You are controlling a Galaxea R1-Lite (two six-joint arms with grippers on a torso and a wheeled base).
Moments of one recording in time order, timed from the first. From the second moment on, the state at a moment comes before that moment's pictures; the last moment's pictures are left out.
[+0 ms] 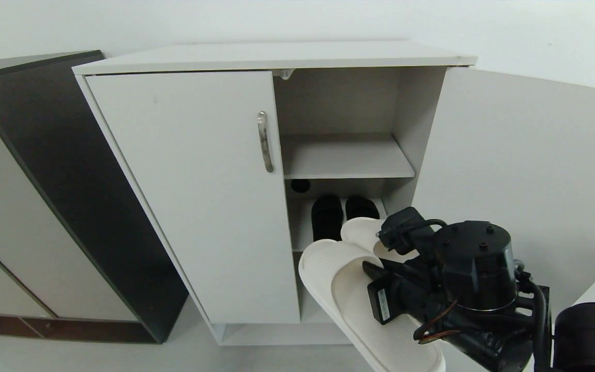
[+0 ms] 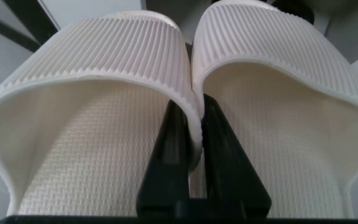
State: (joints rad) left arm 0.00 0.00 0.00 0.00 -0.06 0.03; right arm 0.90 1.73 -0.72 -0.69 -0.38 0.07
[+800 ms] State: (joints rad) left arm 0.00 0.00 0.00 0.00 -0.06 0.03; right arm 0.96 1.90 -1.08 -0.68 -0.83 0.04
